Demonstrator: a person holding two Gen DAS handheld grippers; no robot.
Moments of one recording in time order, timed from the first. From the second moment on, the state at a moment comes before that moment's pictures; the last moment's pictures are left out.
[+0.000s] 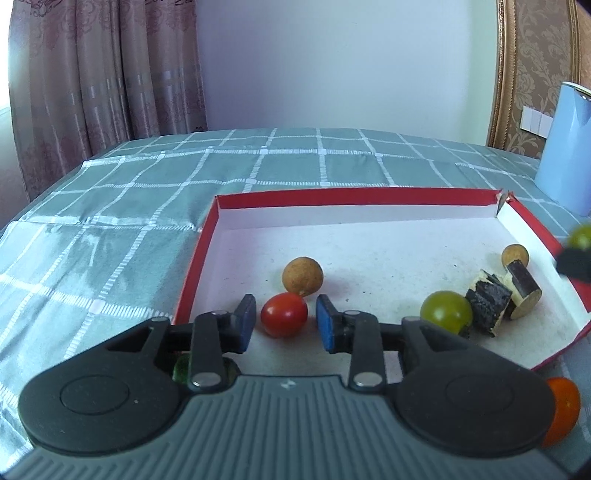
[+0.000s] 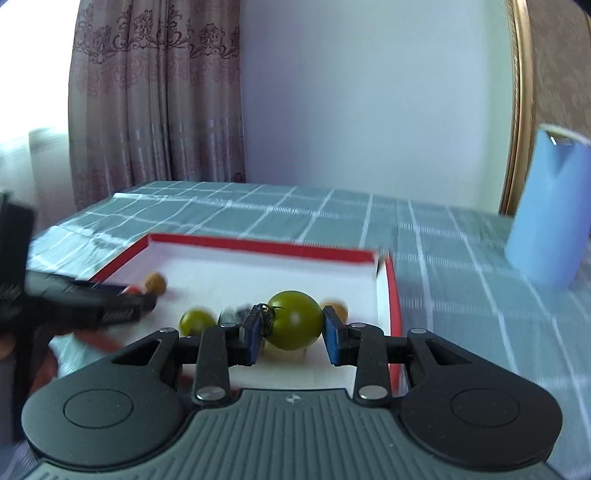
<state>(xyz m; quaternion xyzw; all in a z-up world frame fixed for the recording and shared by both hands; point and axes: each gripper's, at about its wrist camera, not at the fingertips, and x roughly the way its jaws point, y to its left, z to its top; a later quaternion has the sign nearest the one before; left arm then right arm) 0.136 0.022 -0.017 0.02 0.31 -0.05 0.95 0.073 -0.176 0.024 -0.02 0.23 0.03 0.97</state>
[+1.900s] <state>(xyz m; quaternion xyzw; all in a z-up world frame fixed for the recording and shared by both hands) 0.080 0.039 -0.003 0.00 0.24 -0.08 0.97 0.001 -0.164 -0.002 -0.04 0.21 0.06 0.98</state>
